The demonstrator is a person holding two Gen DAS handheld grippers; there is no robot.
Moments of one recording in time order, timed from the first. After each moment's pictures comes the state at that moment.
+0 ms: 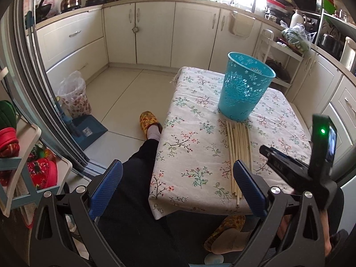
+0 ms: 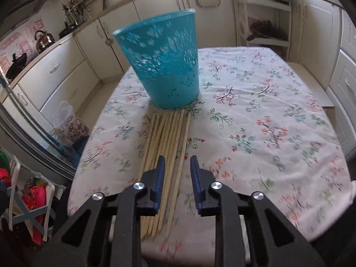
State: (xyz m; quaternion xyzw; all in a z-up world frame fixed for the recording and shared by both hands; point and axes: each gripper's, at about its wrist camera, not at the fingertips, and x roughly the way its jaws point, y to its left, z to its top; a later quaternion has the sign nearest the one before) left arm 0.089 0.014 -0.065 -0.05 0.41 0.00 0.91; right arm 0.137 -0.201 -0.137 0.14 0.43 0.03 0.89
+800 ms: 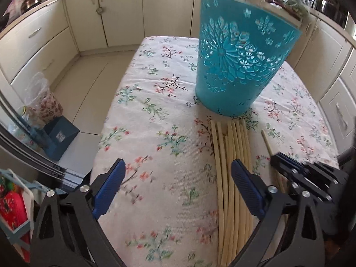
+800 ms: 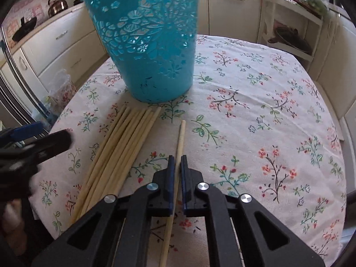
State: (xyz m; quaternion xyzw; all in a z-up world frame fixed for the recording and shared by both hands) left arm 0.241 -0.079 -0.159 0.01 0.49 -0.05 0.87; right arm 0.176 -0.239 -0.171 0.03 0.47 0.07 0.88
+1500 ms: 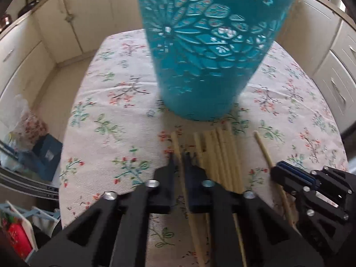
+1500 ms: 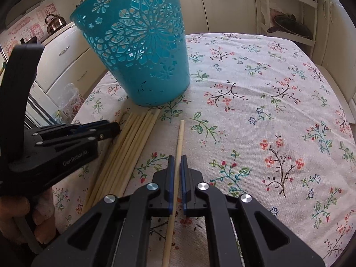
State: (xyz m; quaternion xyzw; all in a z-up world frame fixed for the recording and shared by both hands) left arm 0.279 -0.115 -0.183 0.06 0.50 -0.12 0.85; right arm 0.176 -0.252 -0.176 0.08 0.47 0.09 0.88
